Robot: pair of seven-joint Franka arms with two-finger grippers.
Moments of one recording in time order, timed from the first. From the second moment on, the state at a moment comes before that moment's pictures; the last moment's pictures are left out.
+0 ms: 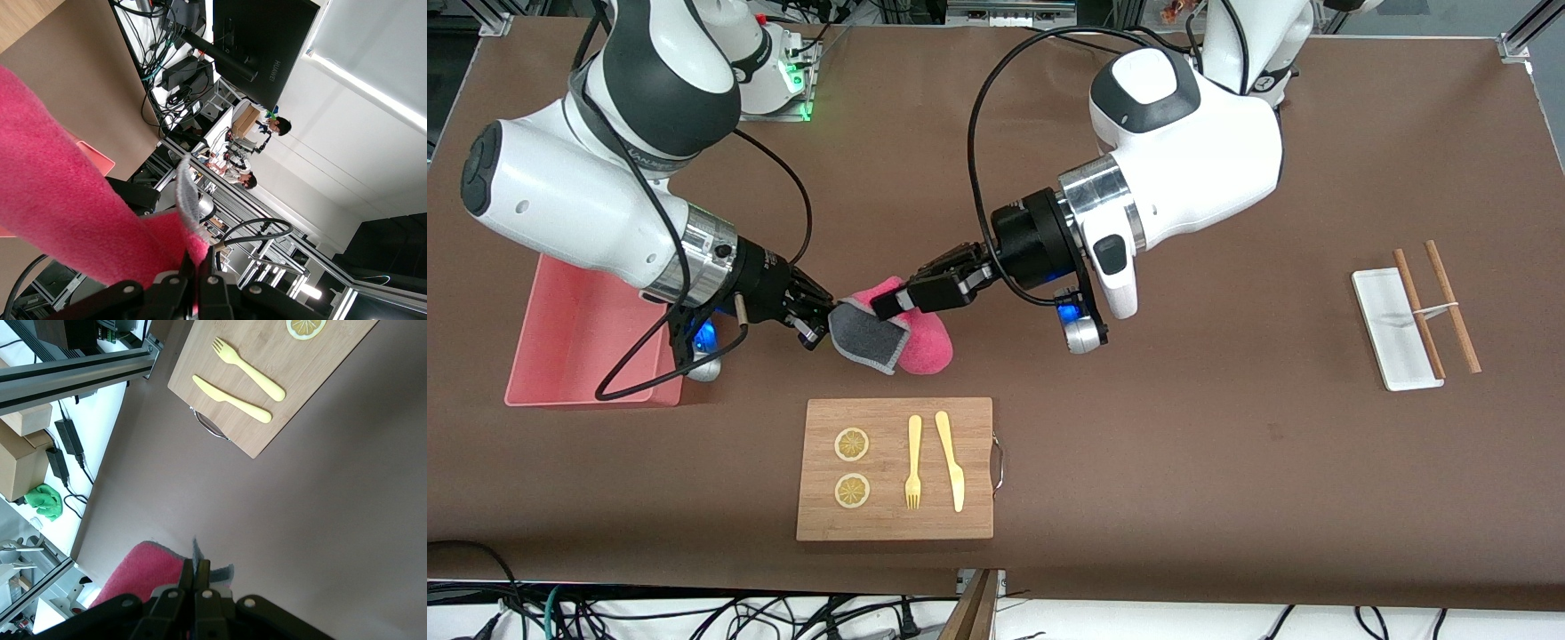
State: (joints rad) left arm -0.56 0.66 -0.08 -0.96 -1.20 2.53 -0.87; right arm 0.33 0.41 0.03 -1.33 0.58 2.02 1.05
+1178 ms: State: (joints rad) left arm -0.38 0.63 -0.07 -0.94 -1.15 2.39 -0.86; right arm 0.29 0.42 0.02 -1.33 0.58 1.97 0.97
